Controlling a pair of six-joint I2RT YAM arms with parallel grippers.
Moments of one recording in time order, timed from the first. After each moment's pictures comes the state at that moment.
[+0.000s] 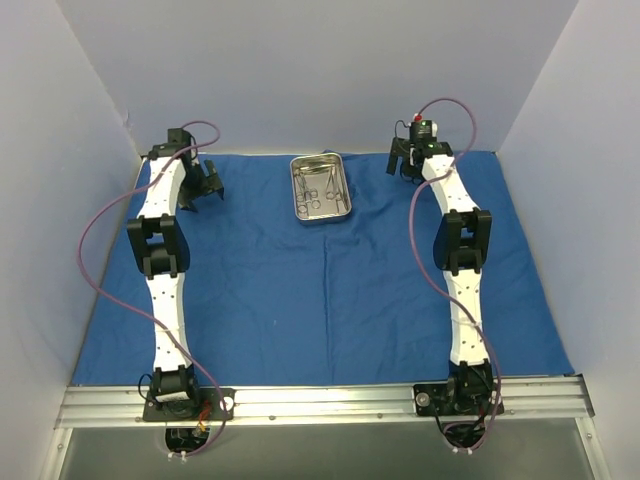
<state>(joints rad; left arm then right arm) 0.08 2.60 2.54 -1.11 0.09 -0.39 0.08 2.58 2.44 -0.69 0.14 0.26</state>
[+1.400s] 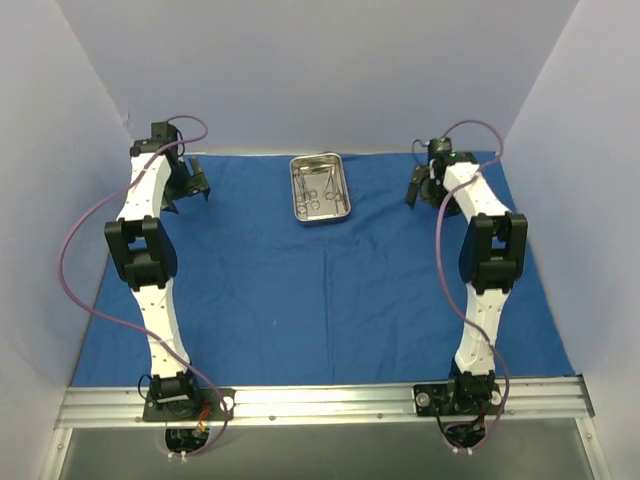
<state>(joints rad) 0.10 2.32 2.24 -1.13 -0.09 -0.36 0.02 2.19 1.89 -0.84 0.19 0.34</state>
